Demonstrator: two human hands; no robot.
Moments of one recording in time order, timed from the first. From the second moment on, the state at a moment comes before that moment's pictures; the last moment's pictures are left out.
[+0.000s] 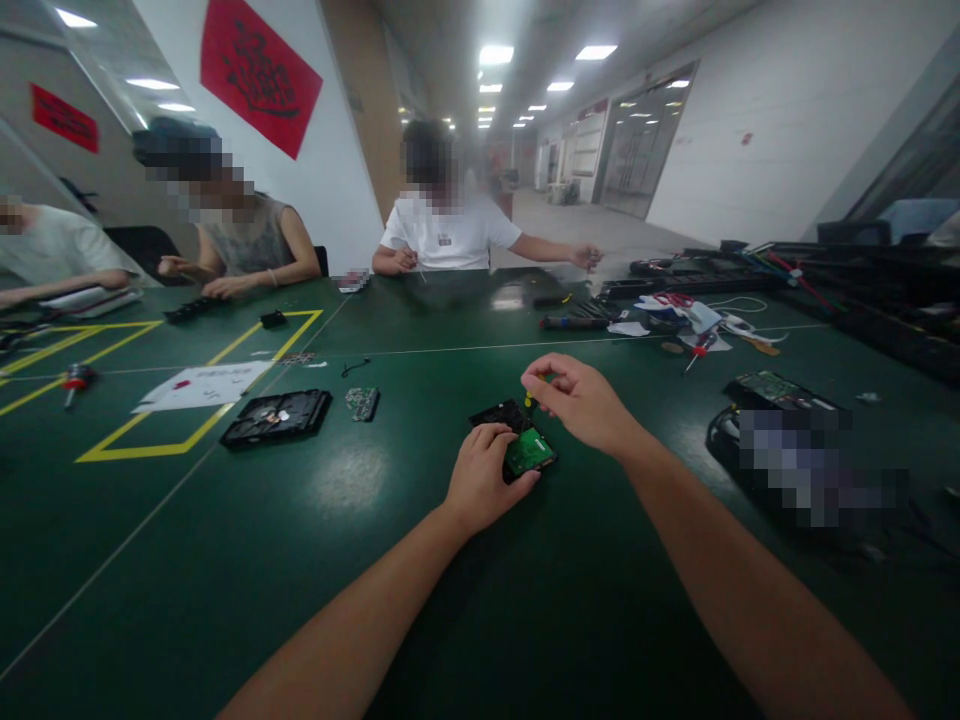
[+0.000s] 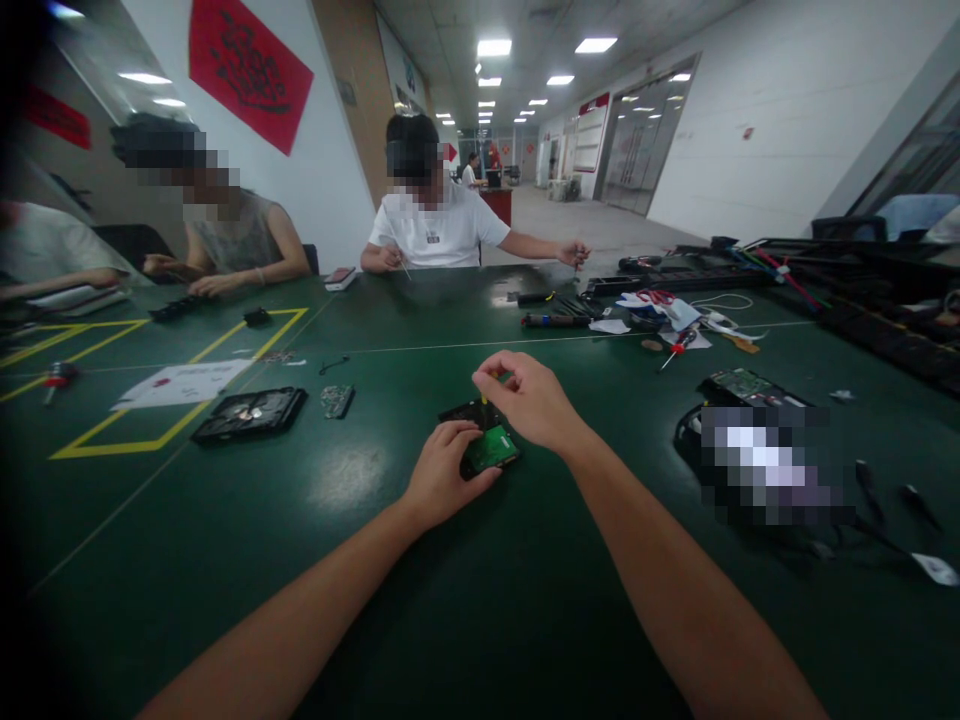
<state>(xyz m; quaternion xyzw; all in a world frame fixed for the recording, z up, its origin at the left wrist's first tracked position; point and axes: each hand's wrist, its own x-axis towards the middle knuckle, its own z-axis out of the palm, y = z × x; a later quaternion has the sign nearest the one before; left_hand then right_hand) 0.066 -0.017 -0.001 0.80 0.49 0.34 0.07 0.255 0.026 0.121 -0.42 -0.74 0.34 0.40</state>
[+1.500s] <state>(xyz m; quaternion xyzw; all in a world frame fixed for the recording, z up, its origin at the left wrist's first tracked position) 0.067 -0.017 0.001 0.80 0.49 0.34 0.08 0.257 0.023 0.124 -0.41 -0.75 0.36 0.38</state>
